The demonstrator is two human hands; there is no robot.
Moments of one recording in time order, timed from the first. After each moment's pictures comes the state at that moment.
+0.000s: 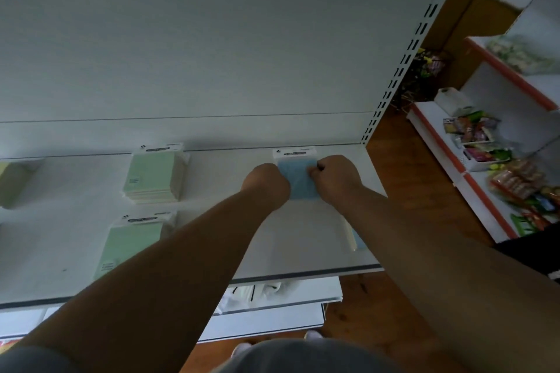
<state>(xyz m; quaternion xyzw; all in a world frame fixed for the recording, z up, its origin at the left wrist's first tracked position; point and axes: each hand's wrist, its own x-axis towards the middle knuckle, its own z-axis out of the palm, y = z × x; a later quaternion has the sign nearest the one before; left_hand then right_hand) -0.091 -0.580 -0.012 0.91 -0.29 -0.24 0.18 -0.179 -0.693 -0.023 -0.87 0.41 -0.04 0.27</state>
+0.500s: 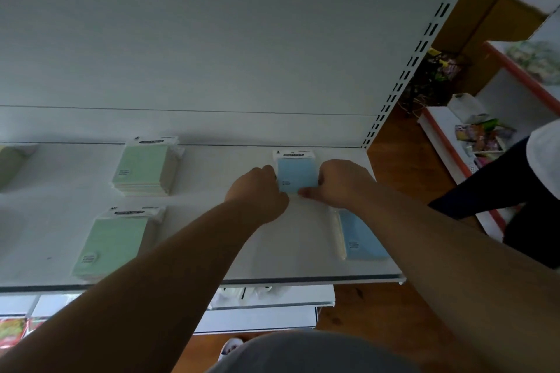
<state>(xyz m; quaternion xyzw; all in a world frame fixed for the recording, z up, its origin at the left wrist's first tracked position) -0.098 -0.571 -0.029 0.92 -0.34 -0.17 0.14 -0.191 -0.724 -0.017 -0.94 0.29 0.09 0.13</state>
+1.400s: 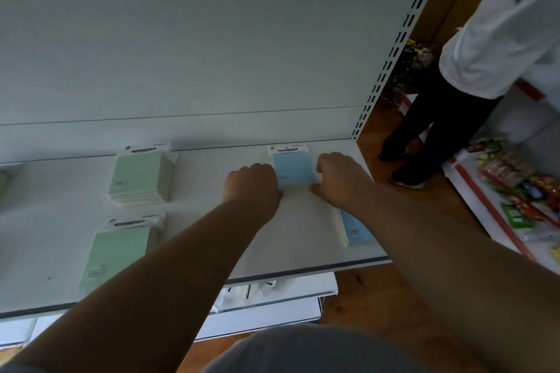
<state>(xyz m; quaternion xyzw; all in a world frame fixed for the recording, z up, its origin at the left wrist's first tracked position) -0.099 -0.563 -0.022 0.89 -0.45 -0.04 0.02 -0.208 -0.705 -0.012 -0.95 0.30 0.03 0.11</state>
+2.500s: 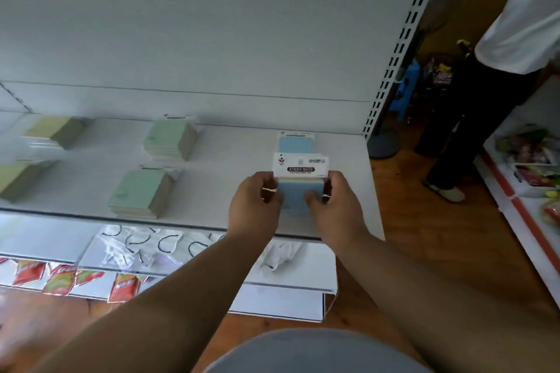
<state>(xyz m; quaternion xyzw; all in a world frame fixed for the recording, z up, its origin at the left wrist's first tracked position) -0.221 -0.528 -0.023 0.87 -0.15 -0.09 0.45 -0.298 -0.648 -0.024 -0.82 0.31 -0.15 0.46</state>
